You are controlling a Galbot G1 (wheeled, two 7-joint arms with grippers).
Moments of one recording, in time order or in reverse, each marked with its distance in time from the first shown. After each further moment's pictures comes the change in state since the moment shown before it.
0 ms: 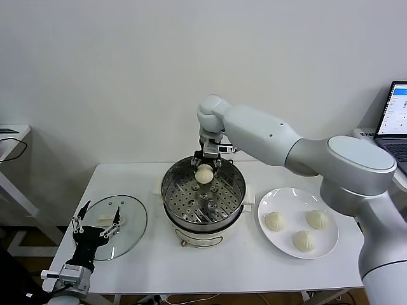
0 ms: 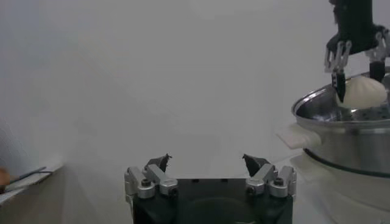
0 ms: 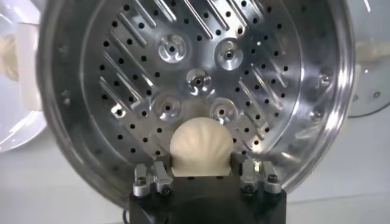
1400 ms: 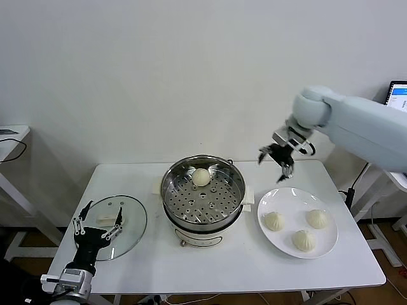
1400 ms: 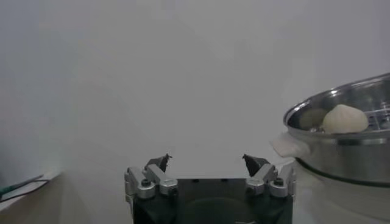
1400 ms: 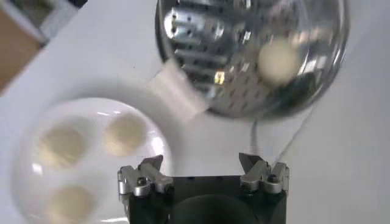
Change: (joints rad) left arm 0.034 -0.008 0.015 -0.043 0.007 -0.013 -0.002; right arm 0.164 -0.676 -0.220 0.476 0.556 -0.812 -0.065
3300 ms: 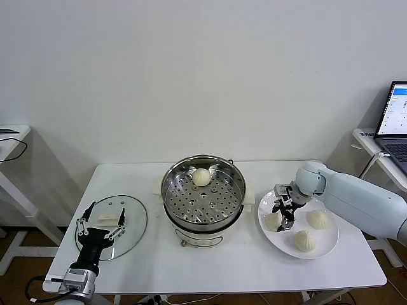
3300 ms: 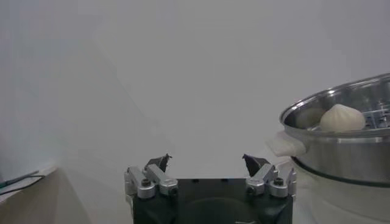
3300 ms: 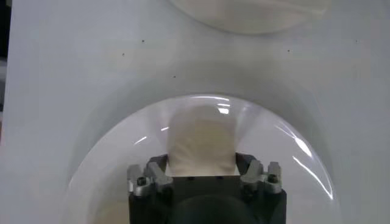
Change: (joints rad) left arm -0.009 -0.013 0.014 0.016 0.009 -0.004 -0.006; right arm -0.496 -0.007 0.273 -0.099 -0.110 -0.248 0.170
